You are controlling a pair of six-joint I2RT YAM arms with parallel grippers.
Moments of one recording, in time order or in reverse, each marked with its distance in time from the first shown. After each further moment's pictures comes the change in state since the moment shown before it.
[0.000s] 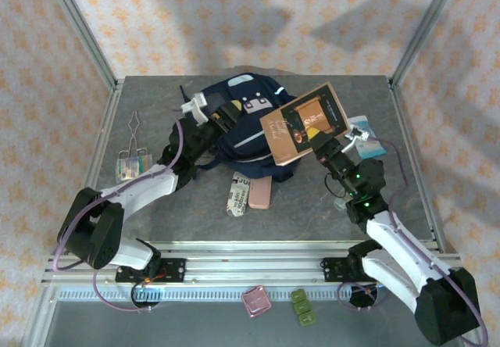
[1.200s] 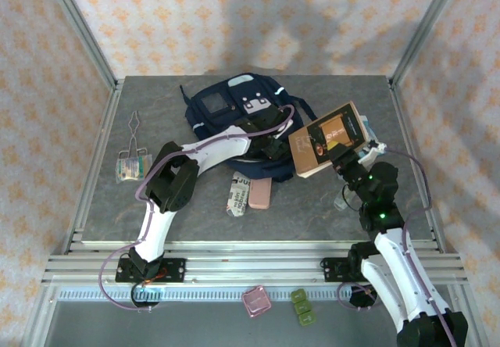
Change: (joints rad) left arm -0.256 0.687 0.882 -1.162 -0.308 1.048; right arm -0.203 -0.203 -0.018 -0.441 -0.037 -0.102
